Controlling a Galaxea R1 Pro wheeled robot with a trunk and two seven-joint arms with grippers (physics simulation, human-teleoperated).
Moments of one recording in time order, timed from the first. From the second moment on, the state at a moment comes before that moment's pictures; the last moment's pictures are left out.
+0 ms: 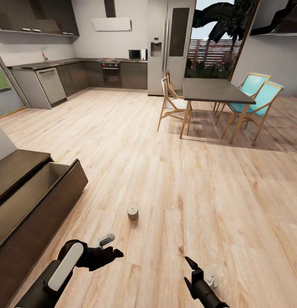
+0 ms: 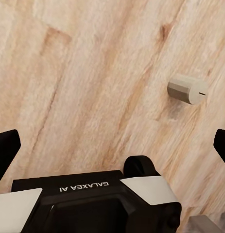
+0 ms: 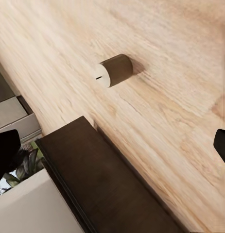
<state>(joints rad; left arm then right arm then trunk) -0.39 0.14 -0.21 -1.16 1.00 1.00 0.31 -0.50 -0.02 0.31 -0.01 -1.65 0.30 0.77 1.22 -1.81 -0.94</state>
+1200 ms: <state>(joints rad) -0.39 0.14 -0.21 -1.16 1.00 1.00 0.31 -0.50 -0.02 0.32 -0.01 -1.64 0.21 0.77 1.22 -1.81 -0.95</state>
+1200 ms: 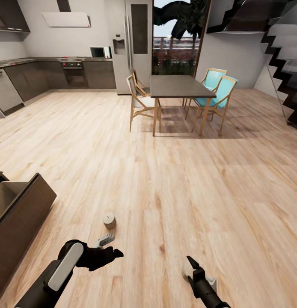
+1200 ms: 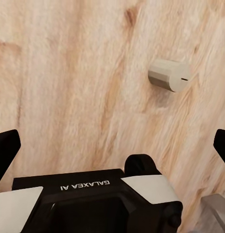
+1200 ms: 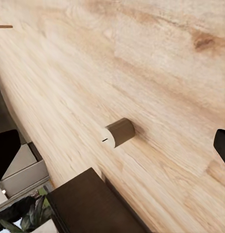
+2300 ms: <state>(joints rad) -0.39 0.14 -0.21 -1.16 1.00 1.00 0.31 -0.50 -0.02 0.32 -0.01 -1.64 0.19 0.76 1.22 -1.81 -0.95</state>
